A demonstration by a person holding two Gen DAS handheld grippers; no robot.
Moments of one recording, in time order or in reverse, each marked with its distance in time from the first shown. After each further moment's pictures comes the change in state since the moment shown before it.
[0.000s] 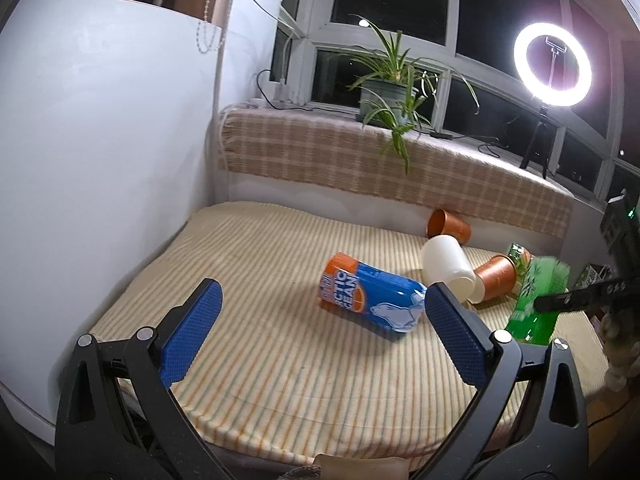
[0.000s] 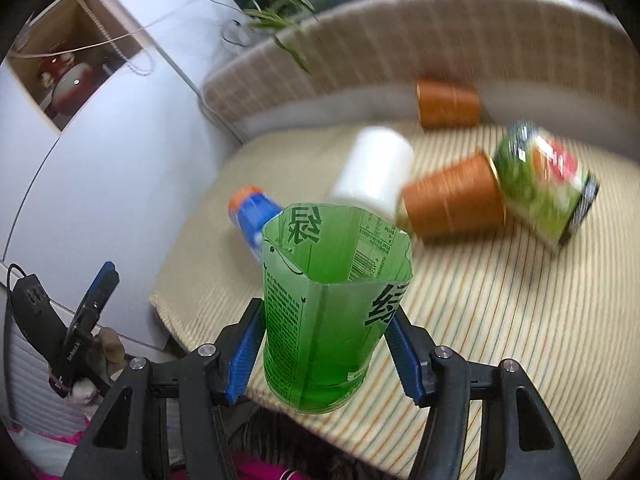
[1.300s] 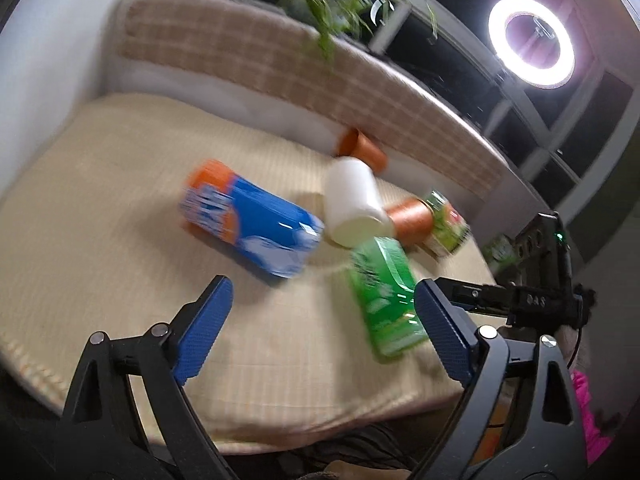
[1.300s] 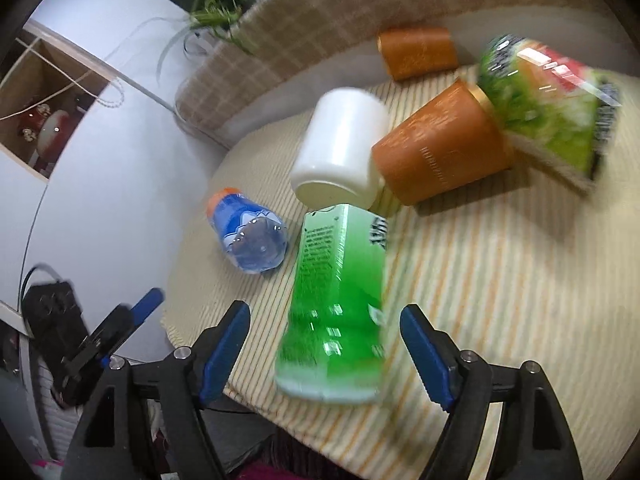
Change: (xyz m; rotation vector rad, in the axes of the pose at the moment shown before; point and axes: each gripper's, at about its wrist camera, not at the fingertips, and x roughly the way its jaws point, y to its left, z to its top) left arm 0.074 -0.045 -0.005 -0.138 0.394 -0.389; right arm 0.020 -0.041 -0.019 0.166 -0.013 0.086
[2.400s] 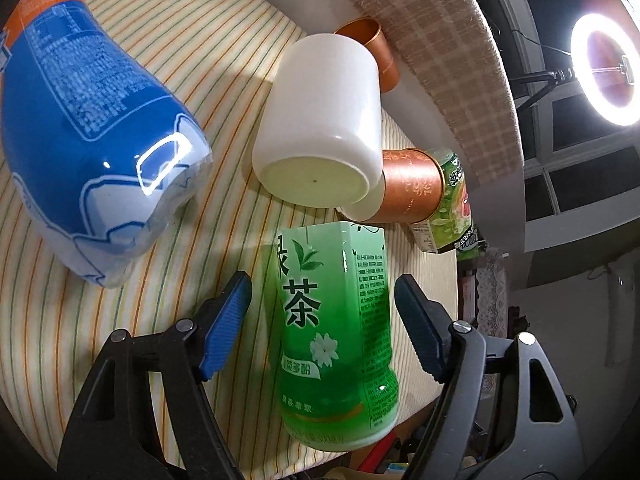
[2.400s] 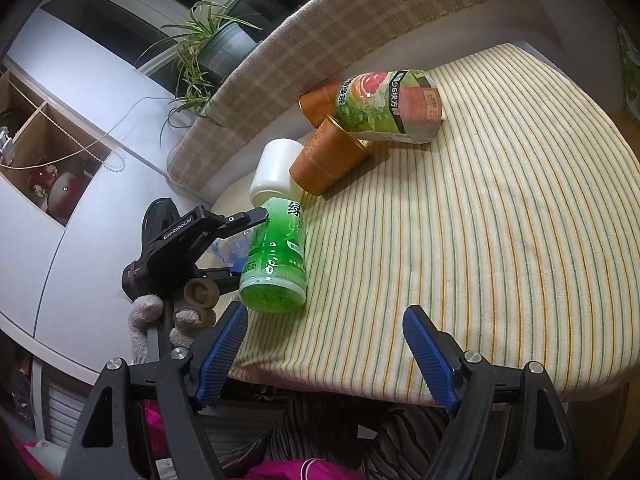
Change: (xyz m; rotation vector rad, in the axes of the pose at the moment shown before) left arm 0.159 -0.015 0.013 -0.320 0.345 -0.153; right arm -0.098 -0.051 -0.090 0.164 -0.216 -0.028
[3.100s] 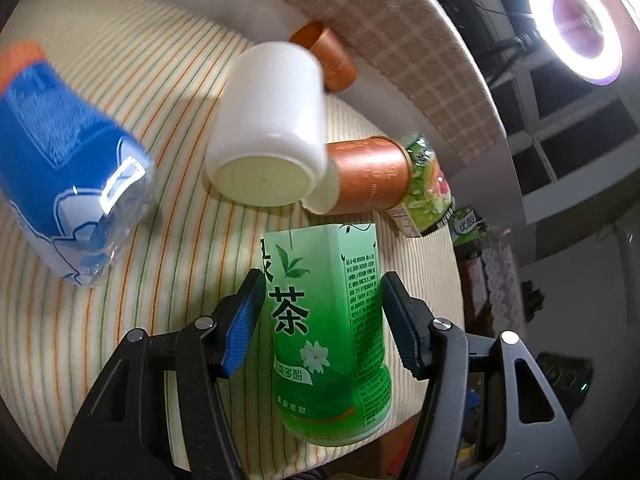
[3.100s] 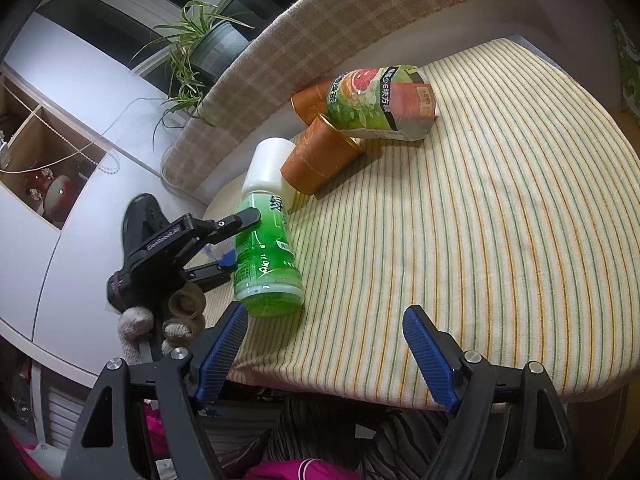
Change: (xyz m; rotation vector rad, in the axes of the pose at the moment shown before) left arm -0.009 -0.031 -0.014 0.179 -0.051 0.016; right arm 0.005 -0.004 0.002 0.013 0.010 -0.012
